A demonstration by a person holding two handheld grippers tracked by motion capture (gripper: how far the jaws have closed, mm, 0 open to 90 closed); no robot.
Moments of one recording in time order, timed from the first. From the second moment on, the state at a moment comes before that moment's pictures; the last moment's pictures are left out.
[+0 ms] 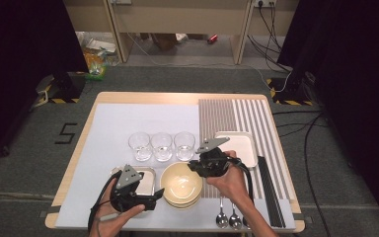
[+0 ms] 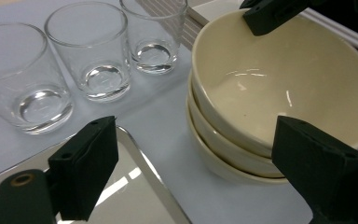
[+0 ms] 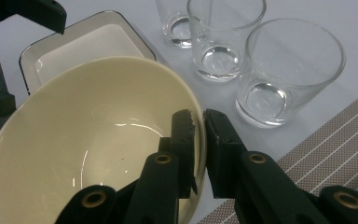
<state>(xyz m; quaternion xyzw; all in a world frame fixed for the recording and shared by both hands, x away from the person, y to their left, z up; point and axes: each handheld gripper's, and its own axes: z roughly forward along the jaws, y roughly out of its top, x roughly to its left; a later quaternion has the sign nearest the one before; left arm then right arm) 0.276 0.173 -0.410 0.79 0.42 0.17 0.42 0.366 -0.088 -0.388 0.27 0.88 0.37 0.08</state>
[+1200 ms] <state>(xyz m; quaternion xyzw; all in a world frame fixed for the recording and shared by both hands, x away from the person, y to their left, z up) 0.278 0.171 -0.421 0.79 0.44 0.15 0.39 0.356 -0.072 -0.380 0.24 0.90 0.34 0.11</state>
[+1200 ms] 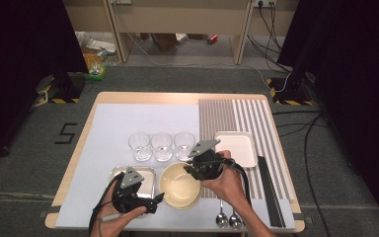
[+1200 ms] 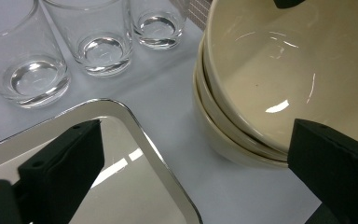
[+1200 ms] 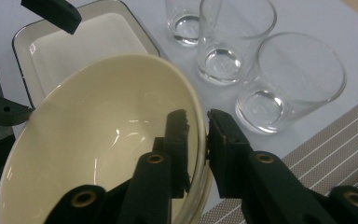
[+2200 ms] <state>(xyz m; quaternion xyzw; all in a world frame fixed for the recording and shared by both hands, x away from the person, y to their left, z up) 0.277 0.167 -0.425 0.79 0.44 0.14 0.39 0.352 -0.065 -0.379 0.25 0.90 0.33 0.13</state>
